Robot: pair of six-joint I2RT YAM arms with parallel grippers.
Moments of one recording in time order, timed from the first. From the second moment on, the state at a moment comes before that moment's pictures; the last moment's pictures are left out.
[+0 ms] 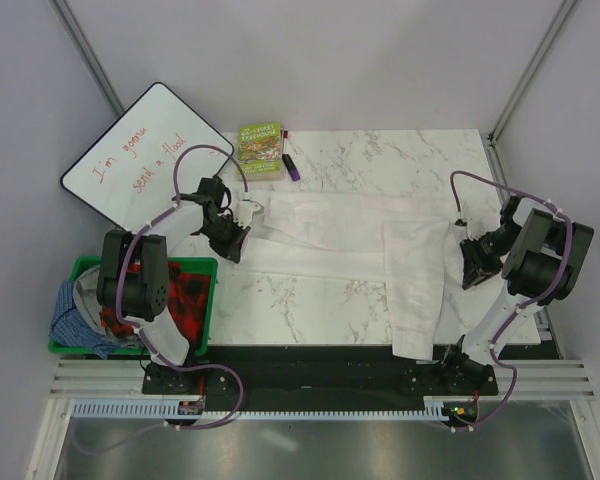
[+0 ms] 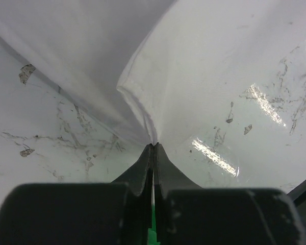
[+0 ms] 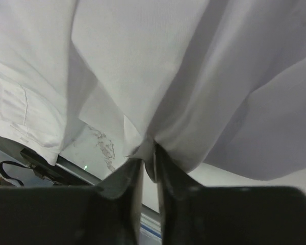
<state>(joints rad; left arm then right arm) -0.16 1.74 1.12 -0.73 0.38 0.57 -0.47 1.94 1.24 -1.13 -0.31 -0.78</state>
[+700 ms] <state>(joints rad) -0.17 1.89 1.41 -0.75 0.40 0.56 -0.48 2.01 1.62 -1.26 -0.41 -0.76</state>
